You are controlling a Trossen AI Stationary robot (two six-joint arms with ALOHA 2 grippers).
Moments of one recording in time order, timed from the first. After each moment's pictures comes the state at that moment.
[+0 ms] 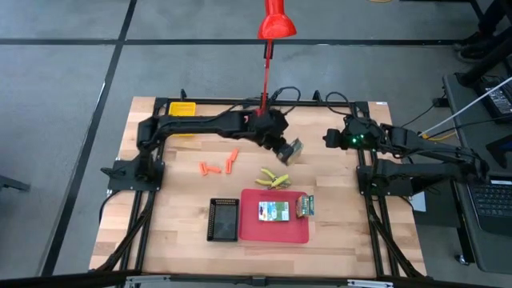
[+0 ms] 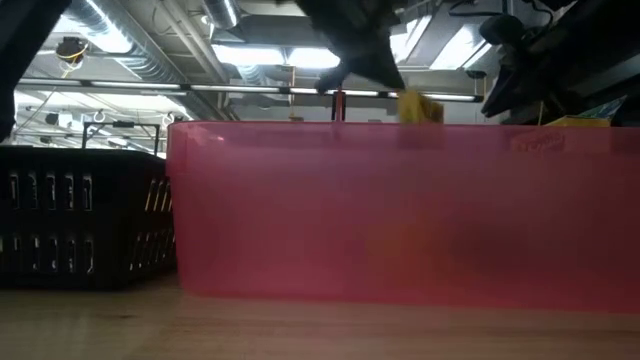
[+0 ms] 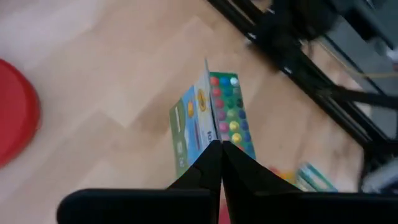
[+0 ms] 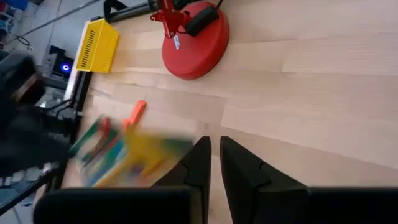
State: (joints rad) left arm 0.13 1.95 1.82 -0.63 0.01 -0.62; right arm -0.26 0.71 0.69 -0.68 0.18 1.11
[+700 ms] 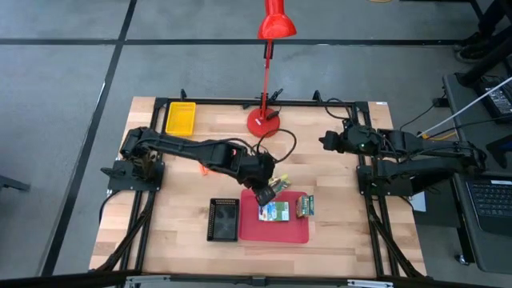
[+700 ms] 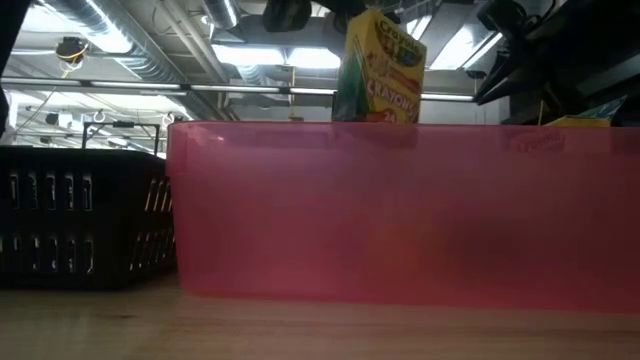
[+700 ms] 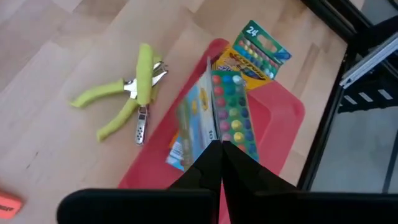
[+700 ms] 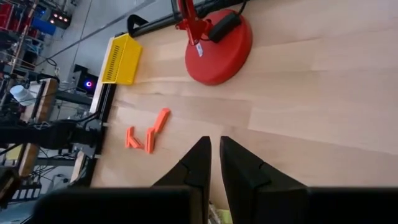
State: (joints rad) left arm -0.17 1.85 1.82 -0.92 -0.06 -0.77; right arm -0.08 0.73 0.69 -0.61 0.34 1.26
